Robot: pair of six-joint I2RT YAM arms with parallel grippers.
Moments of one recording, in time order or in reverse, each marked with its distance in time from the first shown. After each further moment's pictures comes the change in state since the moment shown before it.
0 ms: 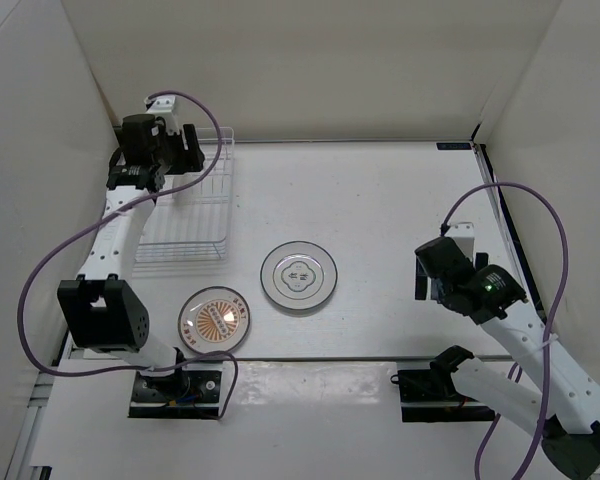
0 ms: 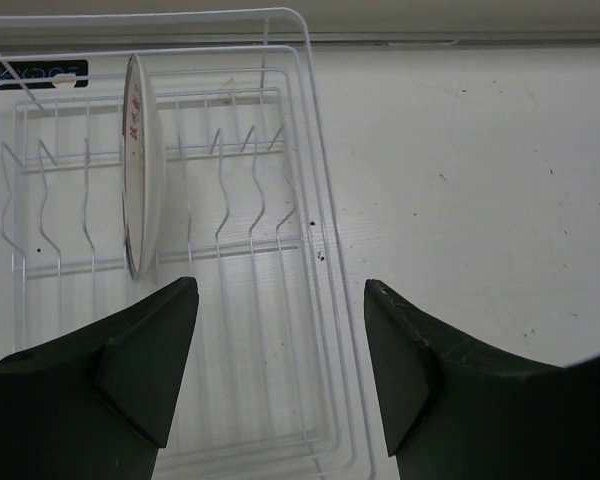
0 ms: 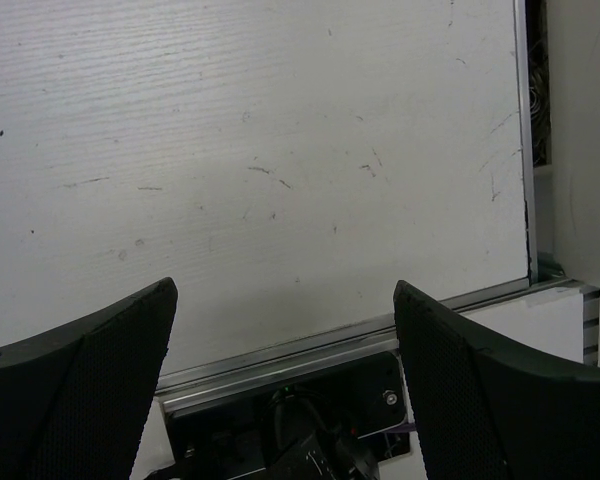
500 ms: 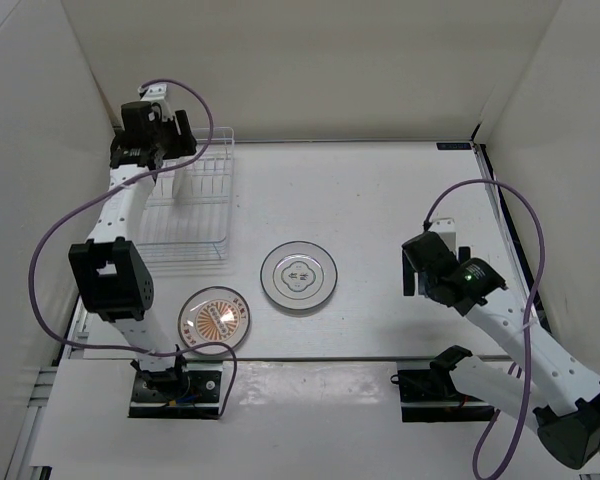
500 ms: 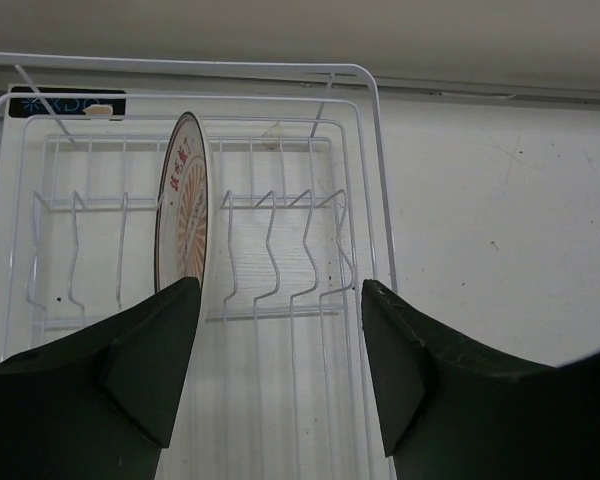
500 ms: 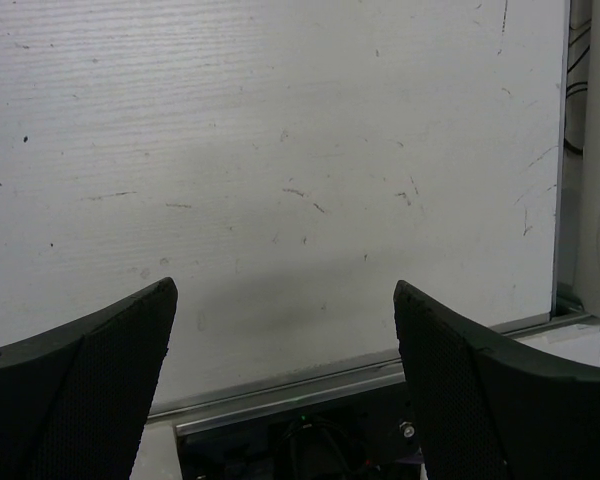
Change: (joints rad) left arm 0.074 0.218 0.142 0.088 -0.009 -0.021; right arm 0.001 0.090 -0.054 0.148 -0.042 -0.057
